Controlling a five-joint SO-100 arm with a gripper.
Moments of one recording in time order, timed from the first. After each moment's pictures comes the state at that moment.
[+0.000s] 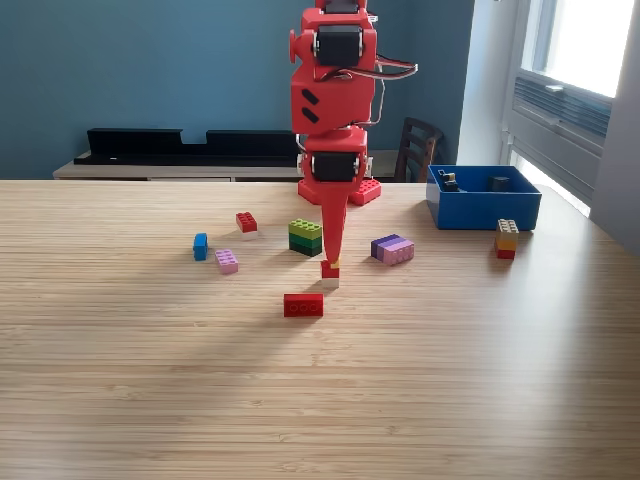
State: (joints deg) arm 1.4 71.3 73.1 81.8 3.5
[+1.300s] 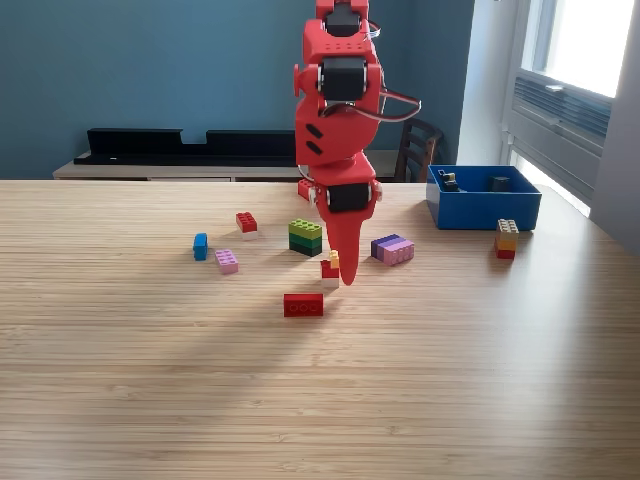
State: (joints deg) arm 1.7 63.1 71.7 82.7 -10.2
